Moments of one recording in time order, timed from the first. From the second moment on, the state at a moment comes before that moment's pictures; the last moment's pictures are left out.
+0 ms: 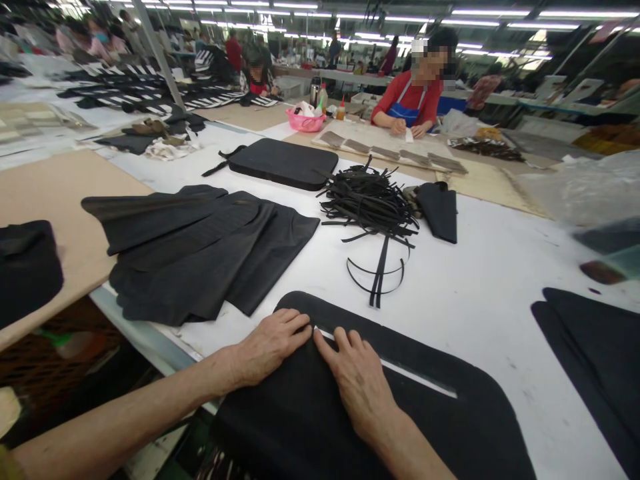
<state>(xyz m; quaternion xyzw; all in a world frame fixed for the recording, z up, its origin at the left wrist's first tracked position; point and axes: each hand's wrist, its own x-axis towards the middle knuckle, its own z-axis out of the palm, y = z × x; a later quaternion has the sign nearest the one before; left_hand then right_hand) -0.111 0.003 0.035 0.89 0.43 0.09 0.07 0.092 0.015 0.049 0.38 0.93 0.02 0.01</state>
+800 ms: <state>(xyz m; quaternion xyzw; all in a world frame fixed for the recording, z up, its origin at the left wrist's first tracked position) -0.103 0.013 0.049 0.88 0.45 0.07 0.12 0.150 -0.009 0.046 0.46 0.89 0.00 -0.02</state>
